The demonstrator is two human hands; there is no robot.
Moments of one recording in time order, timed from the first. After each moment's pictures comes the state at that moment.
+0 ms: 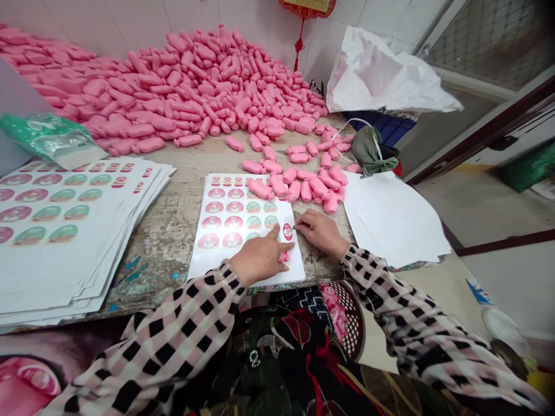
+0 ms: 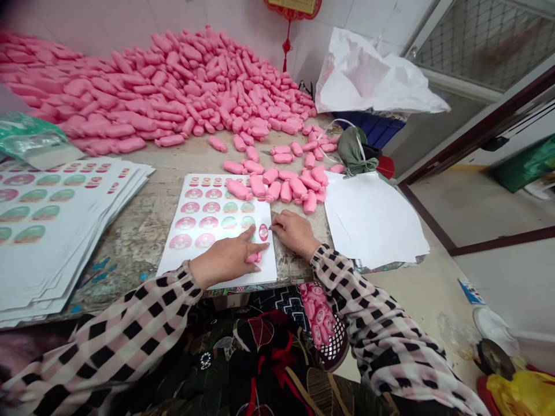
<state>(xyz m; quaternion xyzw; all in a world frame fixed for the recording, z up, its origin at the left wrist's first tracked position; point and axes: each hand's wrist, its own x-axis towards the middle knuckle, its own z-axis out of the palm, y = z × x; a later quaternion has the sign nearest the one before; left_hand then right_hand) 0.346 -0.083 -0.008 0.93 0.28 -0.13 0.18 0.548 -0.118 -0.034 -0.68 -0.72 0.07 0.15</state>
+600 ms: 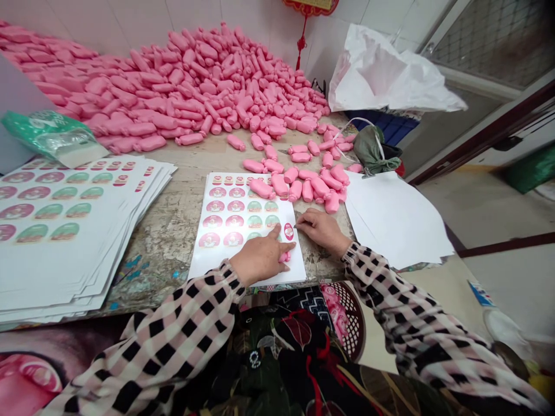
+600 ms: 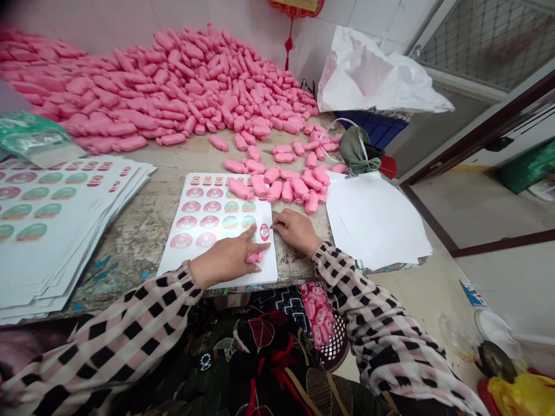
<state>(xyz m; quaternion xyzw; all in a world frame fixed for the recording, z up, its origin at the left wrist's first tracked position) 0.346 -0.084 -0.005 0.93 0.28 -0.13 0.18 0.556 -0.112 -0.036 -0.66 -0.72 0.11 0.18</state>
